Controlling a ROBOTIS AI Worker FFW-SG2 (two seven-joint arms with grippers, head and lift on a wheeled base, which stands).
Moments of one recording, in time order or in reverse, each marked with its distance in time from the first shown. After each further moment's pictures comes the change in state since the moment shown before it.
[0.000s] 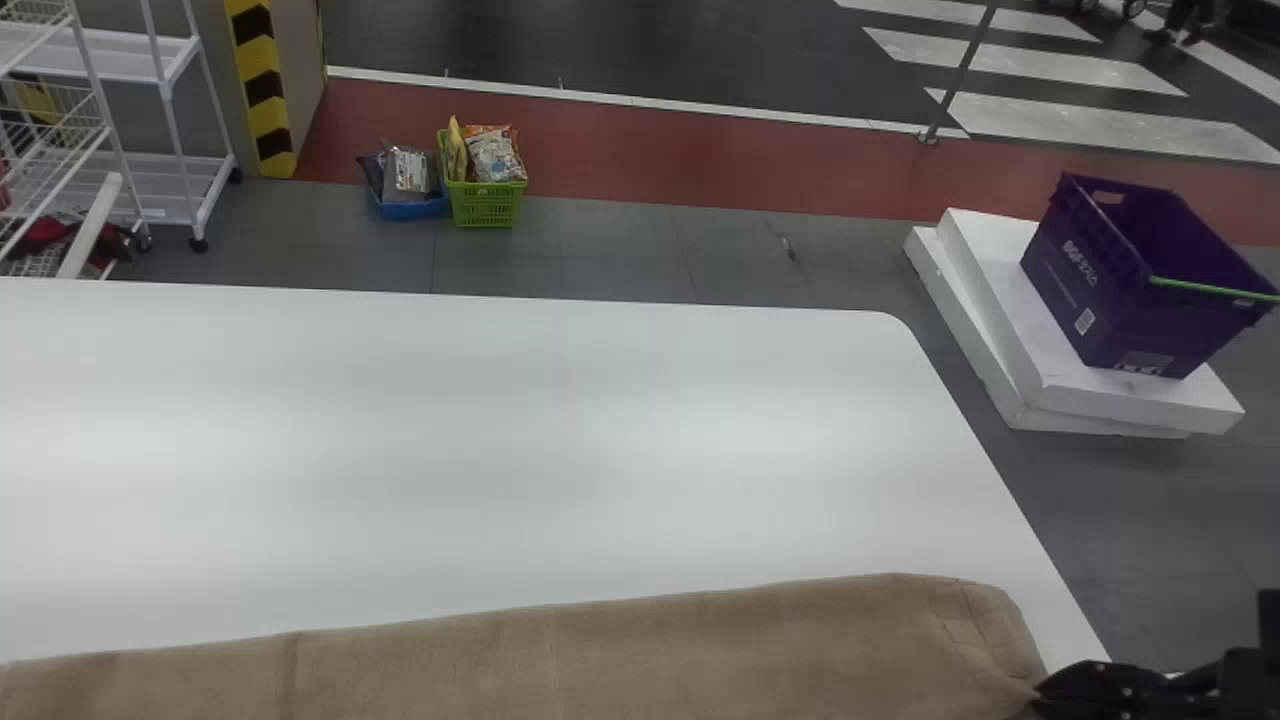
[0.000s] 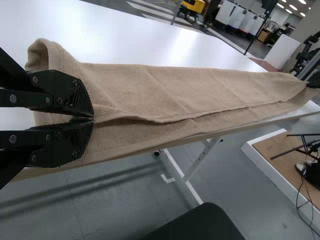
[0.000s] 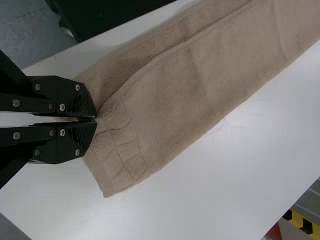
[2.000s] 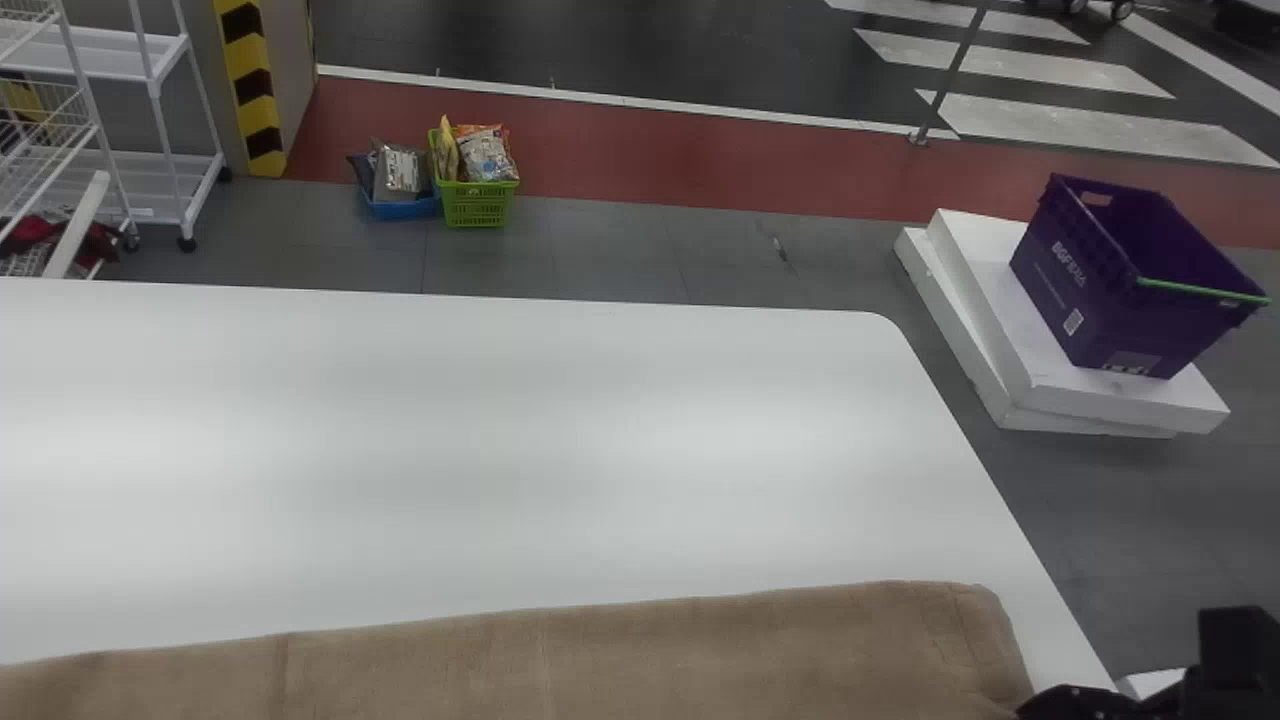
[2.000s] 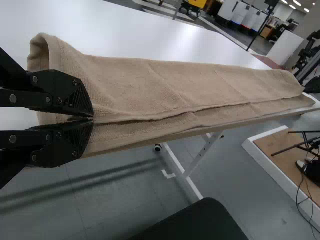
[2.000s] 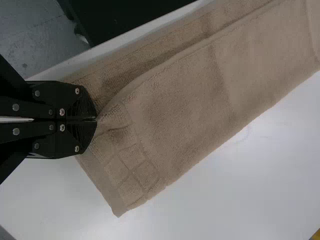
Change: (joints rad) left arm 0.009 -0.002 0.004 0.008 -0.003 -0.001 -0.004; right arm -0.028 0.009 0.024 0.064 0.067 -0.025 0.000
